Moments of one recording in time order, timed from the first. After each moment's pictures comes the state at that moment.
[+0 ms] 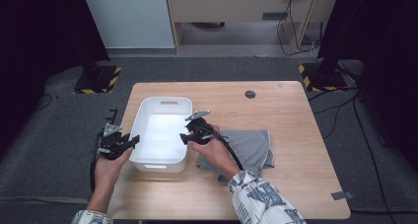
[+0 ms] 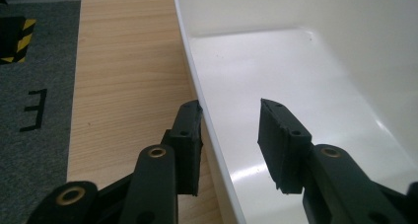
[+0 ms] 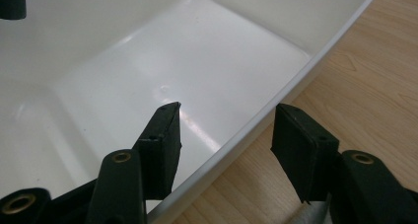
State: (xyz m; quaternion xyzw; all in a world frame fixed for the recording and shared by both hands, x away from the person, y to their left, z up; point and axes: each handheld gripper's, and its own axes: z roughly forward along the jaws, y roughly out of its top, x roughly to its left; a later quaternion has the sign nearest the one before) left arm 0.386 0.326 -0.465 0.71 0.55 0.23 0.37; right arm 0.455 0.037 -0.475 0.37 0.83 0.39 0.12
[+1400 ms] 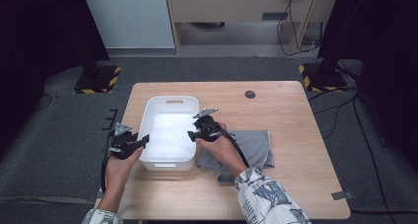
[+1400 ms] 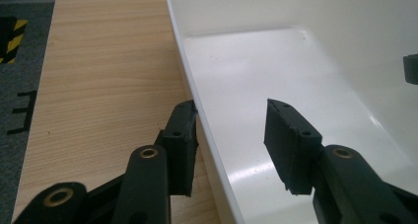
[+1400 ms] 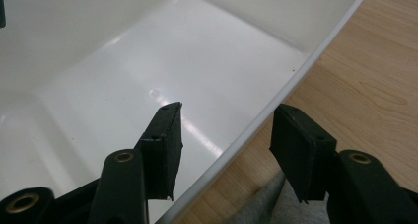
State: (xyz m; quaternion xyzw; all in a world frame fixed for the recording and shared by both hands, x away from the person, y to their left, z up) left arm 0.387 0.298 -0.467 0.71 0.55 0.23 0.38; right arm 0.465 0.015 -0.477 0.38 0.83 0.38 0.12
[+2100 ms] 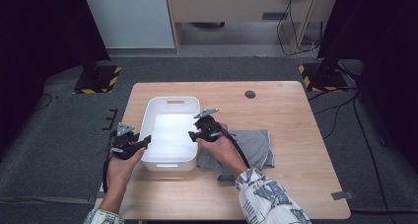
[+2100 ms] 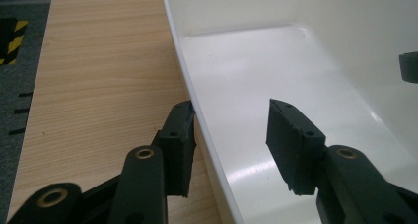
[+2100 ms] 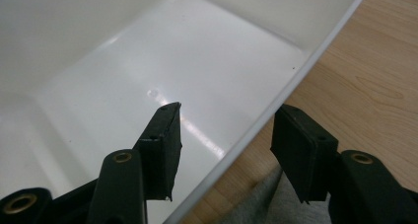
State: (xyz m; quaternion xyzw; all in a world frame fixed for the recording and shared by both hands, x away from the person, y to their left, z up) left arm 0.387 0.293 -0.467 0.71 0.55 0.23 0.37; right arm 0.464 0.013 -0.479 0.38 0.83 0.38 0.12
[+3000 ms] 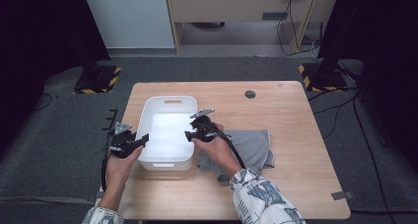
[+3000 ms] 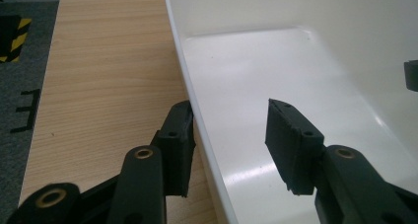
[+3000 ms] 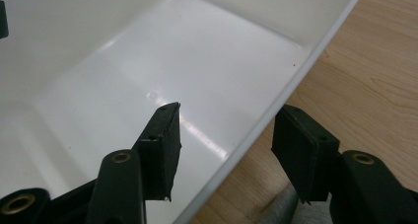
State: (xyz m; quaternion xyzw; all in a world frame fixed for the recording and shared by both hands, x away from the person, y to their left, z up) left arm 0.395 0.302 -0.473 0.71 0.56 0.23 0.37; right arm 0.465 0.027 -0.482 0.40 0.82 0.38 0.12
